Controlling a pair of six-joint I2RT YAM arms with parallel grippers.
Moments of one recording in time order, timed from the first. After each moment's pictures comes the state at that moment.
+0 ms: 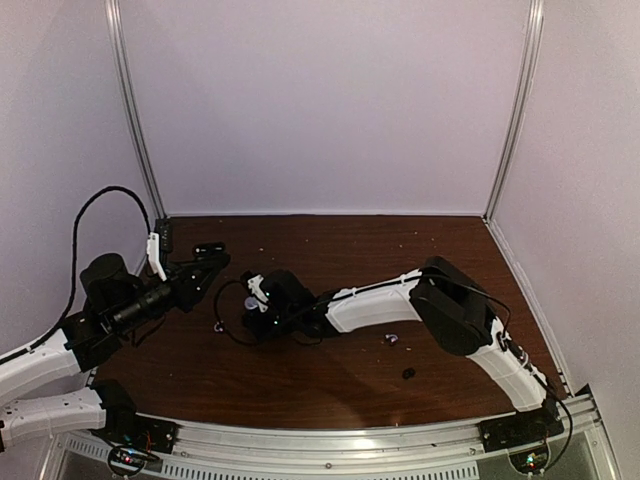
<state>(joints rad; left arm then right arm) -0.66 0.68 0.43 0.21 0.08 -0.41 1.07 2.47 1.79 0.10 -0.01 0.35</state>
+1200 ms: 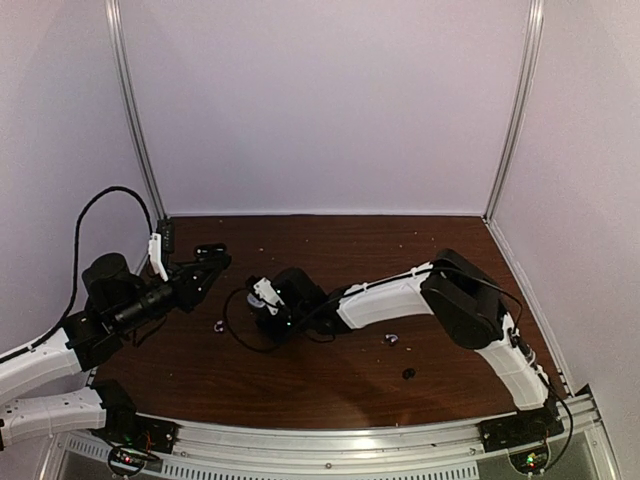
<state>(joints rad) -0.66 0.69 0.43 0.21 0.08 -0.41 1.04 2.44 1.74 0.09 -0.05 0.15</state>
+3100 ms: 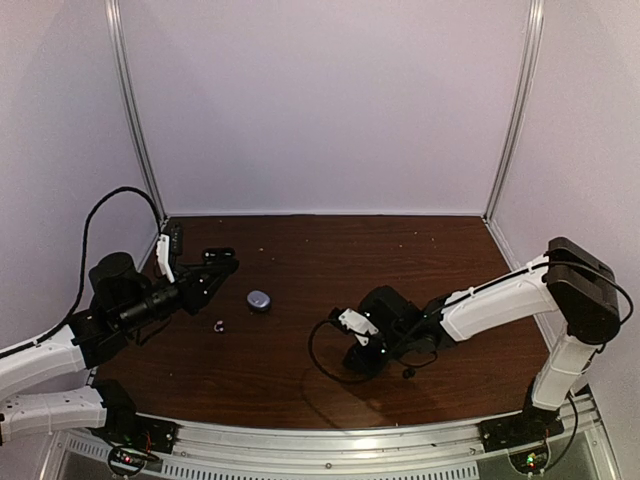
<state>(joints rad) -0.66 0.74 0.43 0.24 0.15 -0.41 1.00 1.74 0.85 -0.05 -0.13 0.21</state>
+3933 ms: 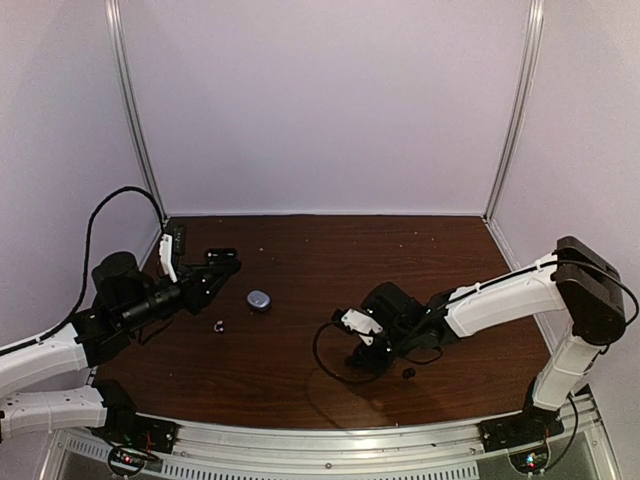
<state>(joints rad) -0.66 0.77 0.43 0.26 0.16 -0.41 0.99 1.70 0.86 -0.15 -0.12 0.14</state>
